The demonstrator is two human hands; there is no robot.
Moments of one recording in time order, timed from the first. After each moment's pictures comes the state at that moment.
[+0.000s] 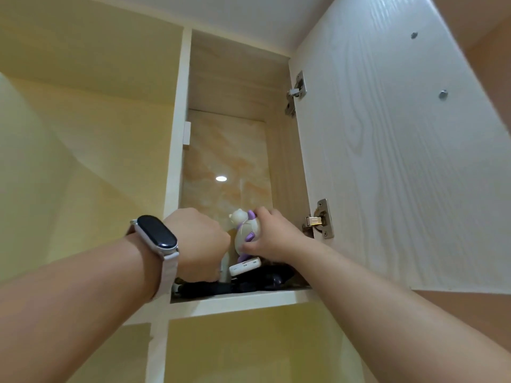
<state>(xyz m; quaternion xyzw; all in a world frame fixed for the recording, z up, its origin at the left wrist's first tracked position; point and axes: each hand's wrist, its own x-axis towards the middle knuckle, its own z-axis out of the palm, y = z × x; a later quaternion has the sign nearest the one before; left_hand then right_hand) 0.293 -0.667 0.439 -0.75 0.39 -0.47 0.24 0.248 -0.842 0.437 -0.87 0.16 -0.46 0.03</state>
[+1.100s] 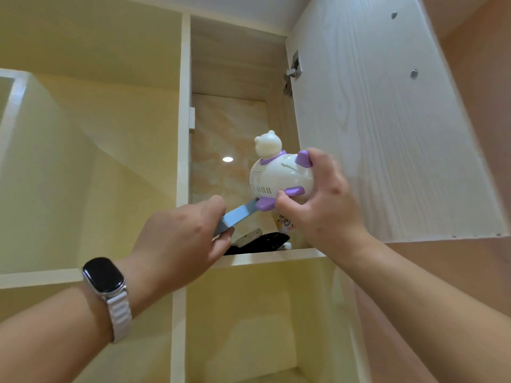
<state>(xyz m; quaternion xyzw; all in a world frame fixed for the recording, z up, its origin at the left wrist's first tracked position) 0.288 -0.618 0.369 -0.55 0.49 -0.66 -0.16 0.142 -0.785 0.381 -0.66 -0.02 -0.75 0.04</state>
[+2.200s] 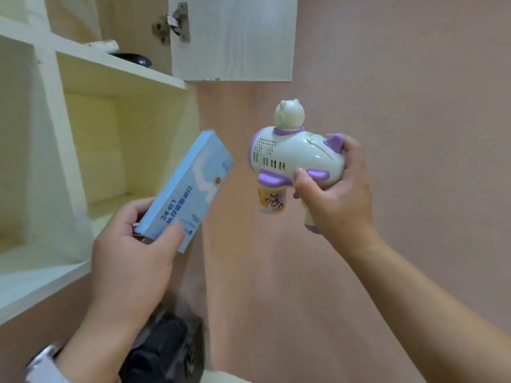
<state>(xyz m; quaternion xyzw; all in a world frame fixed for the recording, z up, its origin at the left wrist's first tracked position) 0.253 -0.561 0.118 -0.43 0.56 0.14 -0.69 0.016 -0.571 0.160 -0.57 0.43 -0.70 0.05</state>
